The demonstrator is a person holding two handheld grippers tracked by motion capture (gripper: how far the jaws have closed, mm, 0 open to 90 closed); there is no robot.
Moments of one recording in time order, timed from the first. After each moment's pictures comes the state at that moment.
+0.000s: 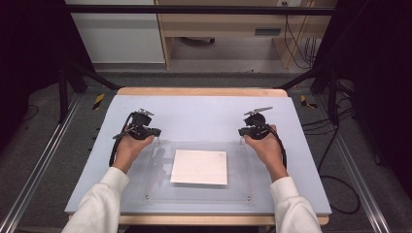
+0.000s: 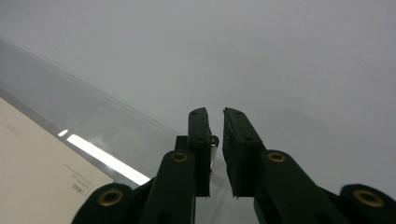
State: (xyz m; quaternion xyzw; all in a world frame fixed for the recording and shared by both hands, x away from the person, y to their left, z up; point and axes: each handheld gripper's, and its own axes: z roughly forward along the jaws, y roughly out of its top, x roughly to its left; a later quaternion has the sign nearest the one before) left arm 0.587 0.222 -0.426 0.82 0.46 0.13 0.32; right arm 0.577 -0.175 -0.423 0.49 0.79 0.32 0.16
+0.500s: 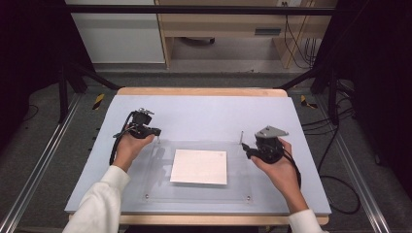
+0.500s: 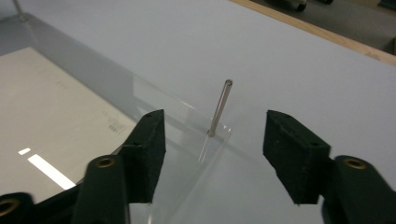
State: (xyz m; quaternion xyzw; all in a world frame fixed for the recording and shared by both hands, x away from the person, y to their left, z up) left arm 0.591 0.222 -0.425 0.82 0.47 0.13 0.31; right arm 0.484 -0.195 -0.415 0.42 0.78 0.38 0.27
